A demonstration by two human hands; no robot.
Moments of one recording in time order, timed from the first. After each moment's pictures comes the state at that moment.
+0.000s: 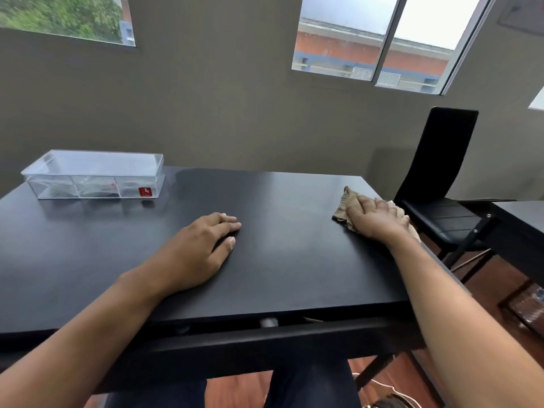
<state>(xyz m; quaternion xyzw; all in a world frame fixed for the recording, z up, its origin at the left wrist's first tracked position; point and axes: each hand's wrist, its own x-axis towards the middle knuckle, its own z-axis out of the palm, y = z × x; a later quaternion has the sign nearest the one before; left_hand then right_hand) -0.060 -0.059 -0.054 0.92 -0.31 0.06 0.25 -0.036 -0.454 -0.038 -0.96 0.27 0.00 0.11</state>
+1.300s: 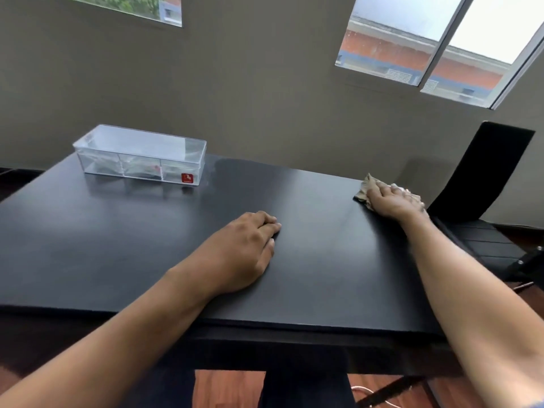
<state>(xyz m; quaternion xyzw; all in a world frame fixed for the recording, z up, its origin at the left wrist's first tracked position) -0.065 -0.062 -0.055 0.92 -0.31 0.08 0.23 0.055 -0.439 -0.023 -0.96 0.24 -0.01 0.12</state>
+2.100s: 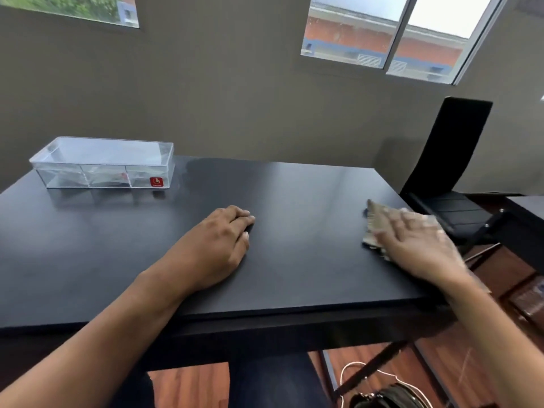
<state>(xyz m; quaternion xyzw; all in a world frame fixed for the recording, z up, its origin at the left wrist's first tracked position) -0.064 -0.062 -0.056 0.92 -0.31 0.07 0.21 -0.122 -0.450 -0.040 -0.98 0.19 -0.01 0.06</state>
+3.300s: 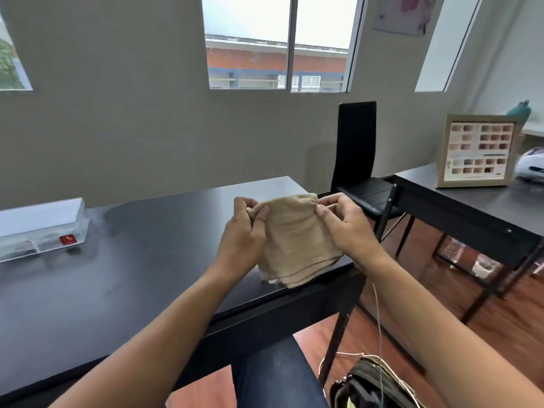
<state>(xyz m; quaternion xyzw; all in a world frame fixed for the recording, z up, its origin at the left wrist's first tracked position) -0.108 -0.242 -0.011 0.77 -0.26 0.05 0.58 -0.186 -0.445 -0.011 -0.81 0.13 -0.29 0.50</state>
